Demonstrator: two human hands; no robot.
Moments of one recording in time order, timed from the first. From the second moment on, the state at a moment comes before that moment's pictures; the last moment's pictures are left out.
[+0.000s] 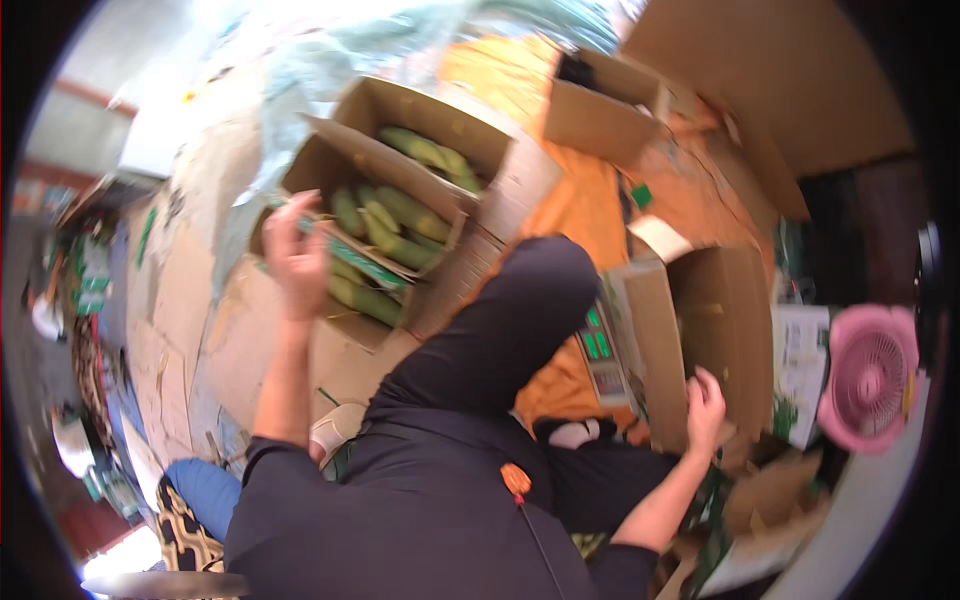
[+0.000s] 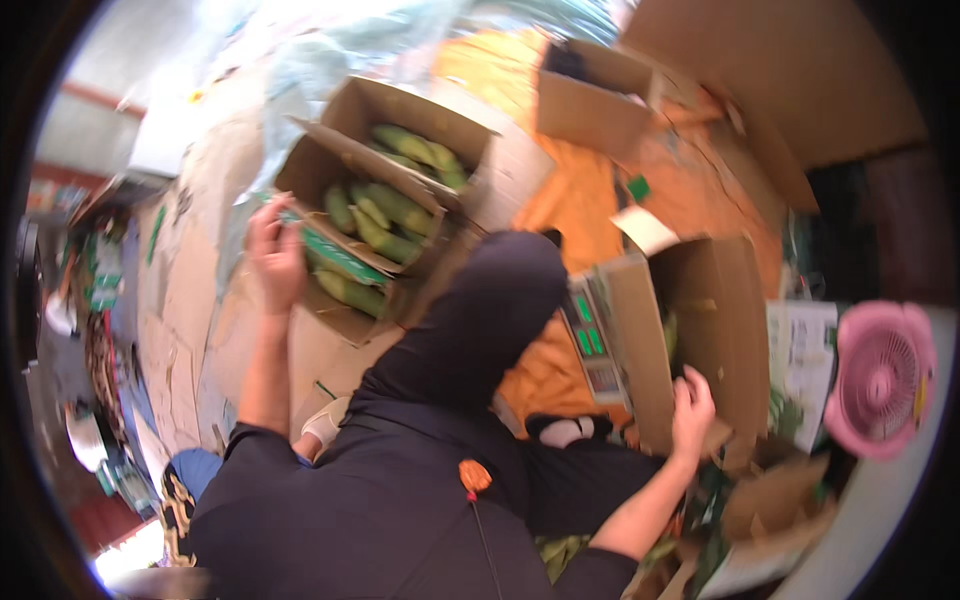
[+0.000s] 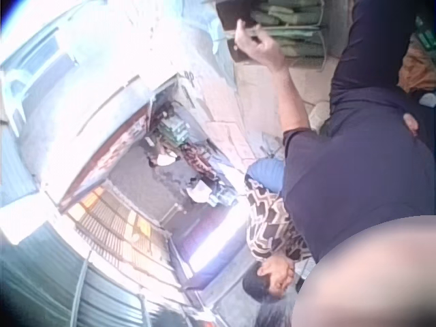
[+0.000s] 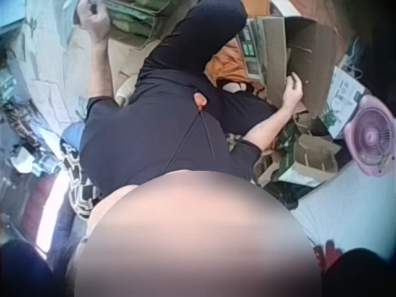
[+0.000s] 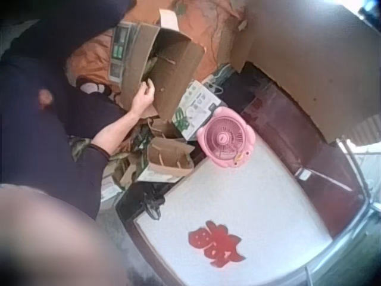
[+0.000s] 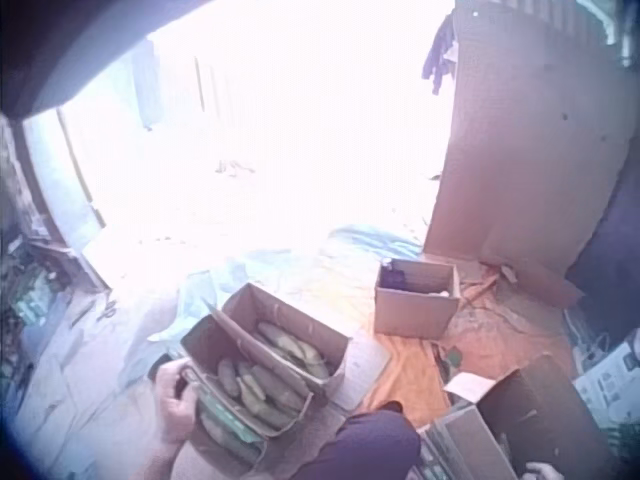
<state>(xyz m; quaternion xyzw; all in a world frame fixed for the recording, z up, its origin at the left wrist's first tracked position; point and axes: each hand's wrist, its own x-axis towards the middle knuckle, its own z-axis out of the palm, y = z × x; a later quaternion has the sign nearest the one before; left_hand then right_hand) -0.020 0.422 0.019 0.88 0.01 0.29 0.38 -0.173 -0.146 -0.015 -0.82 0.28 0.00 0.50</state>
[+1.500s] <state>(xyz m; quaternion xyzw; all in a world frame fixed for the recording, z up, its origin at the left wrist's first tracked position) -0.212 0.628 -0.003 0.85 0.50 -0.07 0.17 -0.149 -0.129 -0.006 -0.85 0.25 0.05 0.46</state>
